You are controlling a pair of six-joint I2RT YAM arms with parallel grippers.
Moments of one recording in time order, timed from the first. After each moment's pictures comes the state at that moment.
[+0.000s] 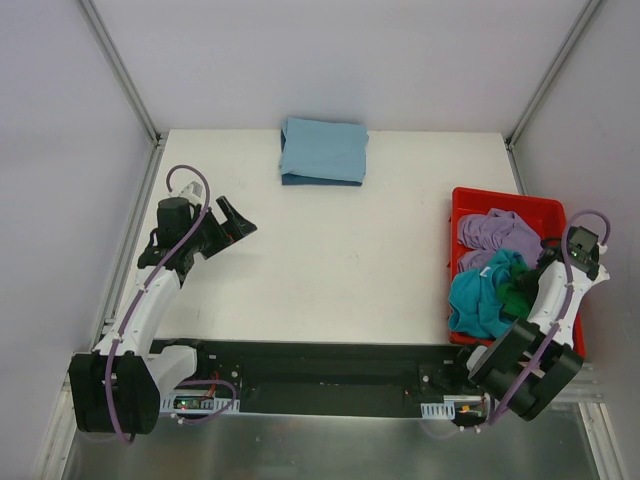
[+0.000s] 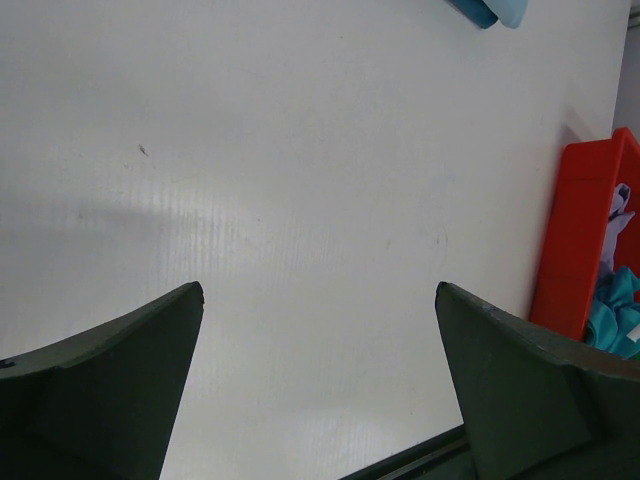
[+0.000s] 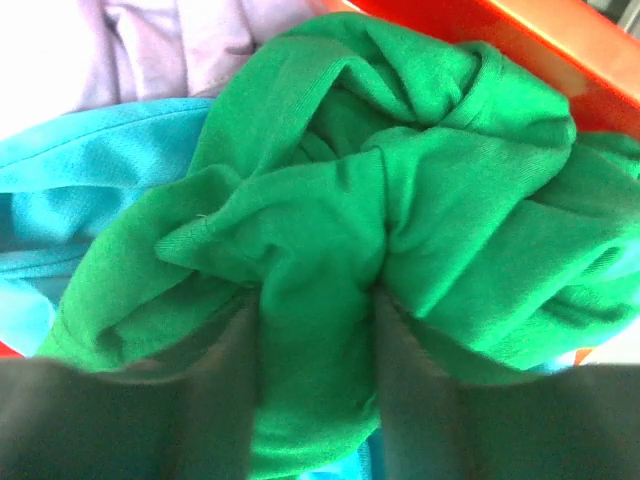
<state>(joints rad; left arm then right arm) -0.01 1.02 0.68 -0.28 0.39 -0.63 -0.64 1.15 0.86 -0.91 0.24 0.55</state>
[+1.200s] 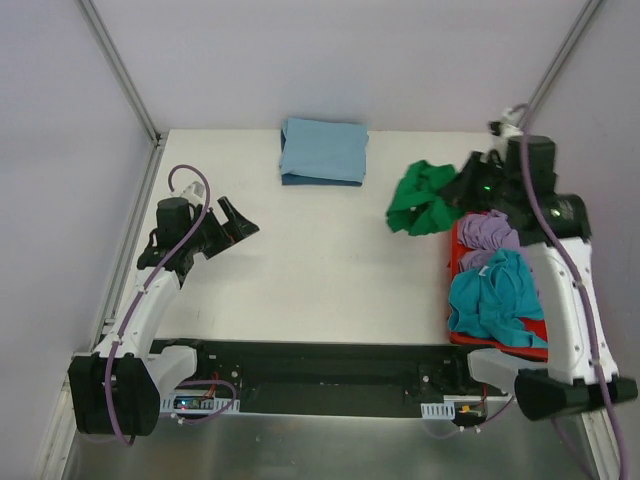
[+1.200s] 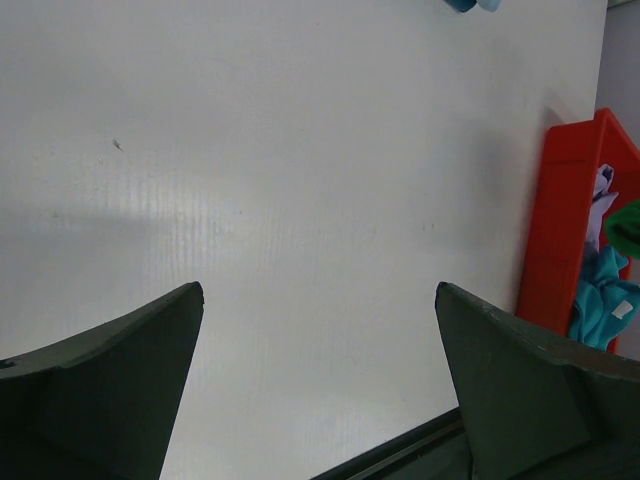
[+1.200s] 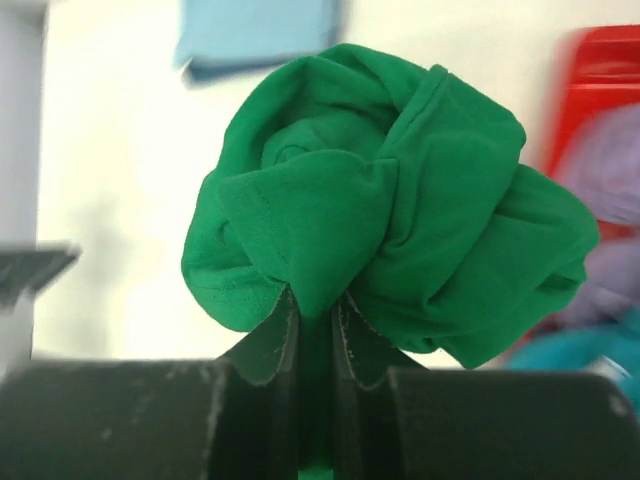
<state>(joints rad) -0.01 1.02 0.68 -0.28 0.43 -0.63 0.05 1.10 1.52 -1.01 -0.17 0.39</state>
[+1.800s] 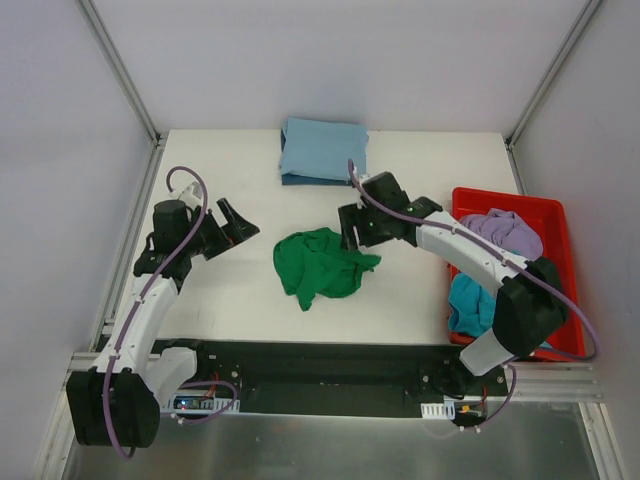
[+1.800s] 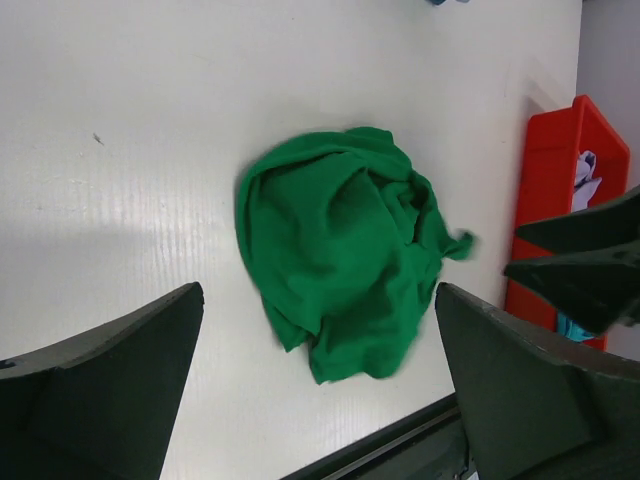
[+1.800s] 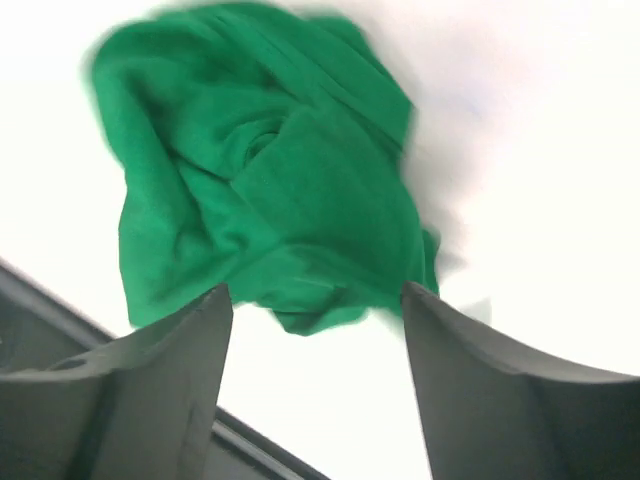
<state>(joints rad) -0.01 0.95 0.68 -0.32 0.46 -0.63 0.66 1.57 1.32 -0.61 -0.17 0.25</state>
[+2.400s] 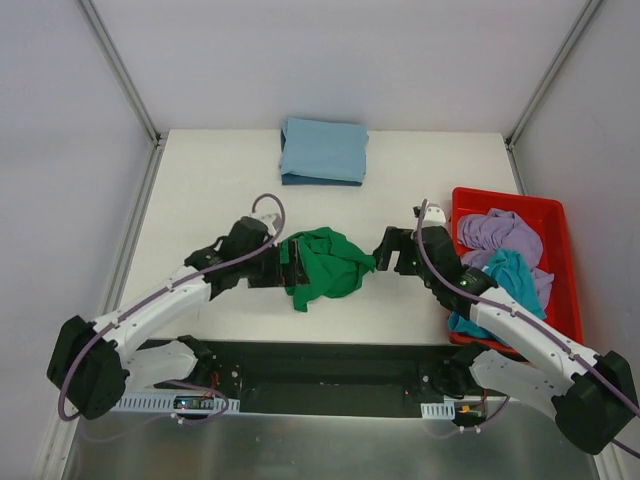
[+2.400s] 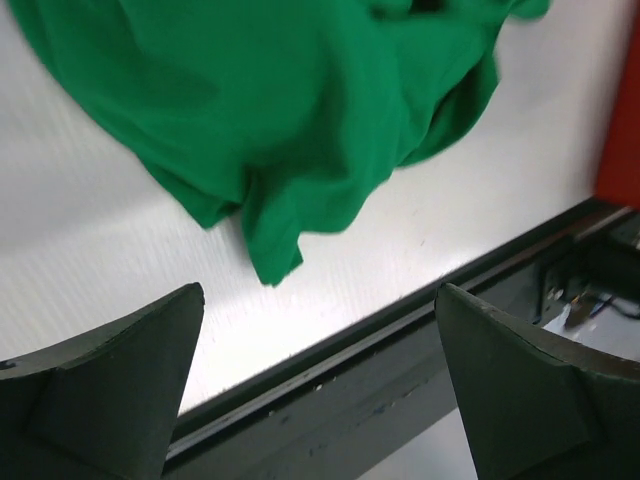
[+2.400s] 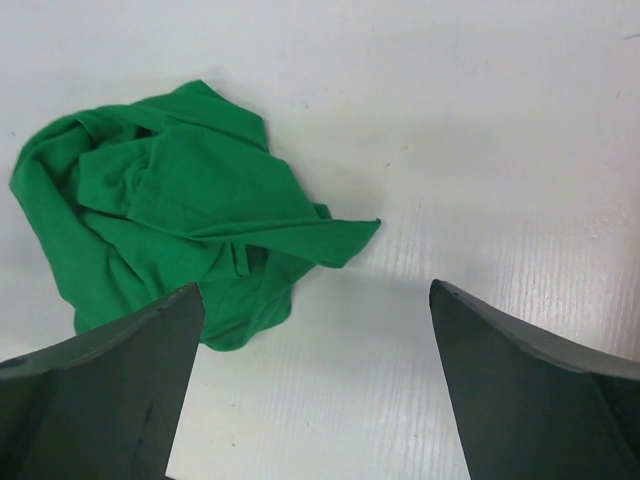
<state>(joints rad) -0.58 1.07 0.73 -0.46 0.23 -0.66 0.64 0.96 0.64 -0.26 0.22 0.53</state>
